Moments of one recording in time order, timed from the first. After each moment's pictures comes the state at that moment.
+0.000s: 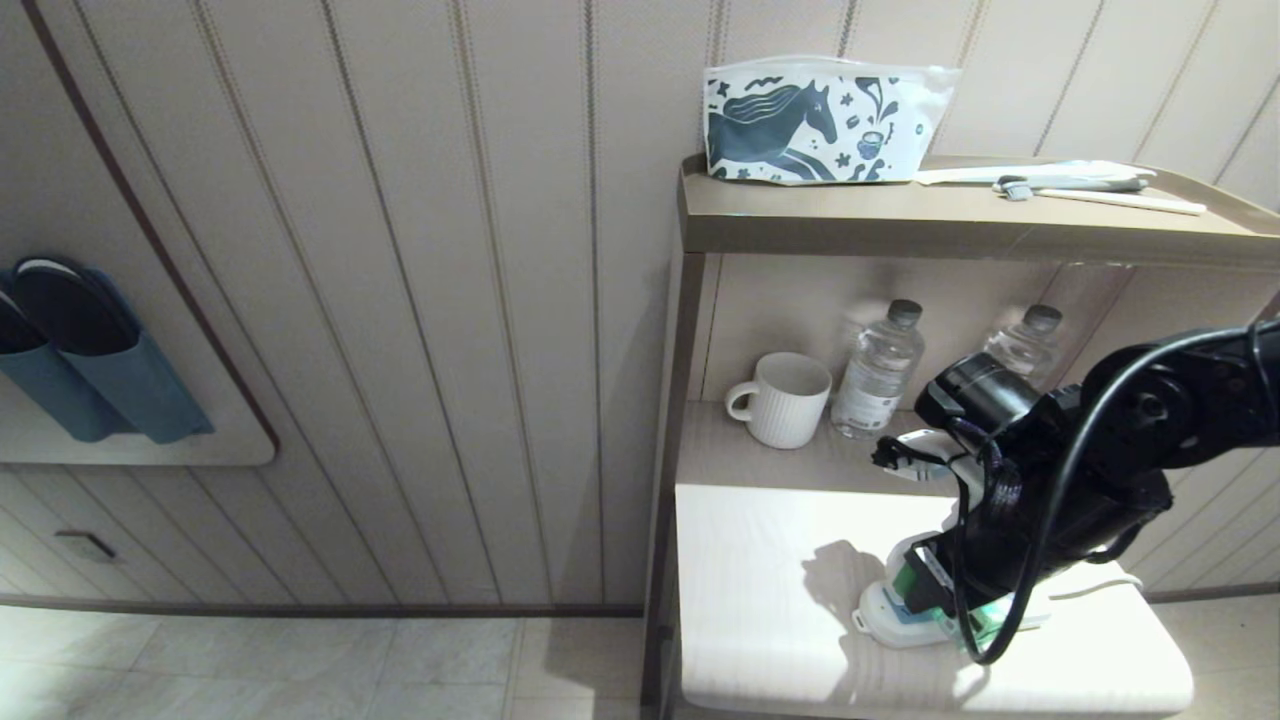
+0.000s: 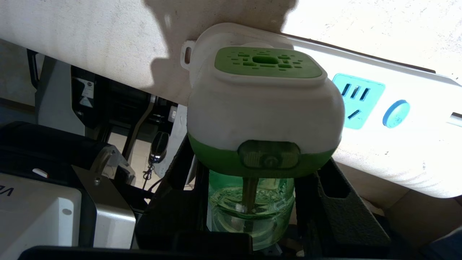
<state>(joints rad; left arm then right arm) -0.01 0.00 0.00 0.01 -0.01 0.00 0.30 1.78 -1.14 0.64 -0.03 0.02</state>
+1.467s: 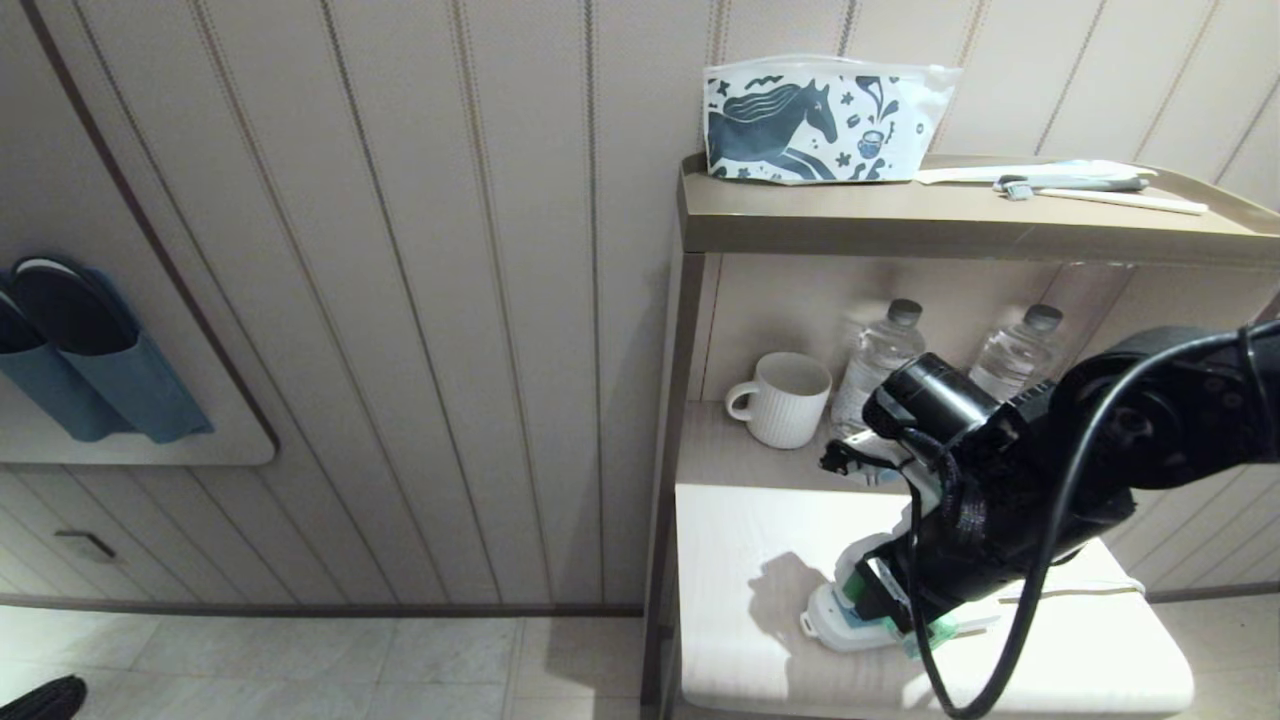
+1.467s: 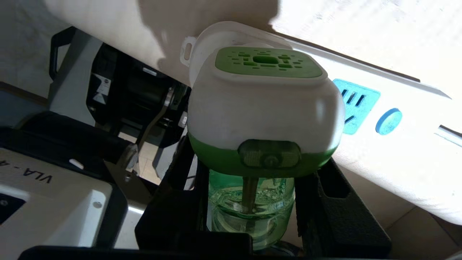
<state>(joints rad) -0.01 0.50 -0.31 0.08 -0.23 -0.03 0.48 1.77 -1.18 0.64 -0.03 0.09</state>
